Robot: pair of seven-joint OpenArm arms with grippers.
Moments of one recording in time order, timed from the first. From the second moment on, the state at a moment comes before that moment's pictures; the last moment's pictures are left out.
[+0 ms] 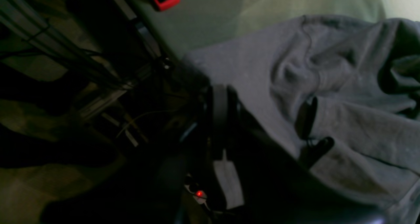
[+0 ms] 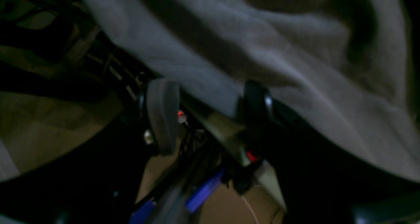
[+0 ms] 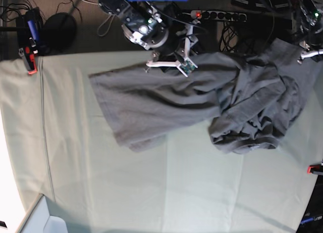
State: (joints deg) left arm 23.3 -0.8 -47.8 94.3 -25.4 0.1 25.3; right arm -11.0 4.7 -42.3 84.4 0.0 3.0 -30.4
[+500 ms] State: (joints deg) left arm 23.0 -0.8 -47.8 94.3 -25.7 0.1 25.2; right arm -10.4 3.9 -42.2 77.6 -0.4 2.5 -22.6
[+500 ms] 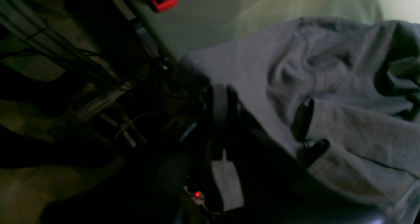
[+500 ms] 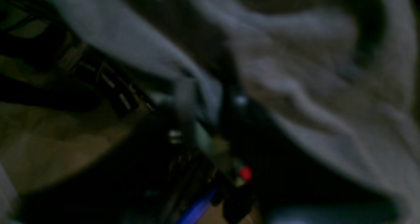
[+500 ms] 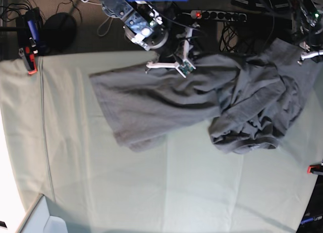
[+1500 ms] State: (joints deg) left arm 24.7 -0.7 -48.2 96.0 -25.3 0.1 25.7; right arm 9.0 3.7 -16.2 95.7 9.3 2.9 -28.9
